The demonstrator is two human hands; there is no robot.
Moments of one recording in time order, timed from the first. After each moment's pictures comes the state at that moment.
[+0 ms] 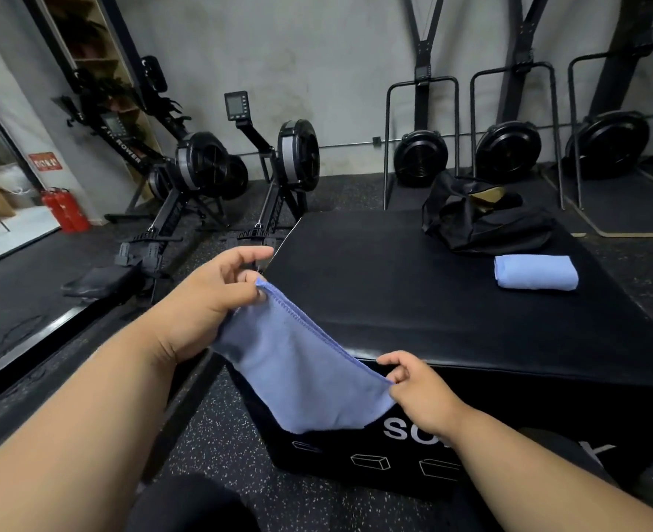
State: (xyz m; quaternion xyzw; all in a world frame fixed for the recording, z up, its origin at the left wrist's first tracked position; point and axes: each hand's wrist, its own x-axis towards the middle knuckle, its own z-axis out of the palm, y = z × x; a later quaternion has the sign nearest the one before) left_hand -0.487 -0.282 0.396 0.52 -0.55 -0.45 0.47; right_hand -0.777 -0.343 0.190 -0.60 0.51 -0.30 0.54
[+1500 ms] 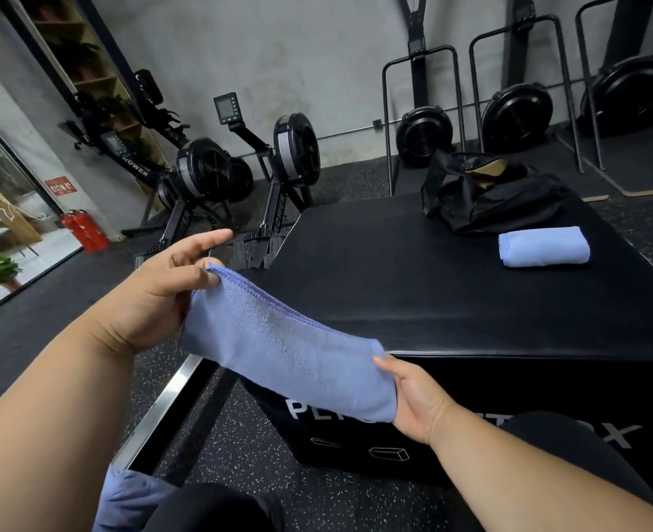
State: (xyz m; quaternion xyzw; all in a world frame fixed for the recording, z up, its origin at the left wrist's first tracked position) left_hand -0.473 -0.294 0.434 0.53 -0.53 -0.47 0.47; right_hand -0.757 -0.346 0.182 -0.24 0.29 -0.35 0.86
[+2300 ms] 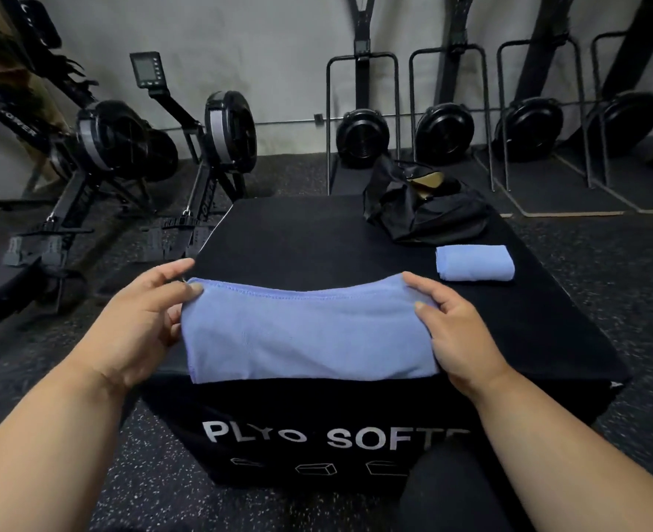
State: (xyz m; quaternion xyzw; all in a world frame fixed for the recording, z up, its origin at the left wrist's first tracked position) left_hand -0.497 -0.377 0.331 0.56 -0.39 -0.47 0.56; right_hand -0.872 -0.404 0.269 -0.53 0.51 -0.51 0.44
